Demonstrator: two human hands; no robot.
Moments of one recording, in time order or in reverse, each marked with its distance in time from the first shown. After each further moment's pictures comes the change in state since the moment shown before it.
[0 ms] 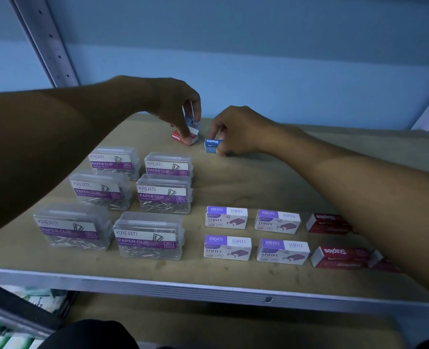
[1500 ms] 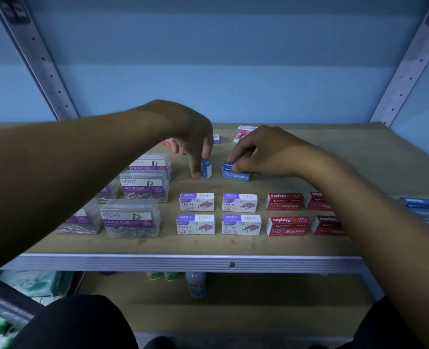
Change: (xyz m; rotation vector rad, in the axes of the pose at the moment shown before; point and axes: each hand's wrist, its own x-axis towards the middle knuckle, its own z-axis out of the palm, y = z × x) left_hand -0.033 0.108 0.020 0.223 -0.306 0.005; right_hand -0.129 0.027 -0.030 0.163 0.035 0.100
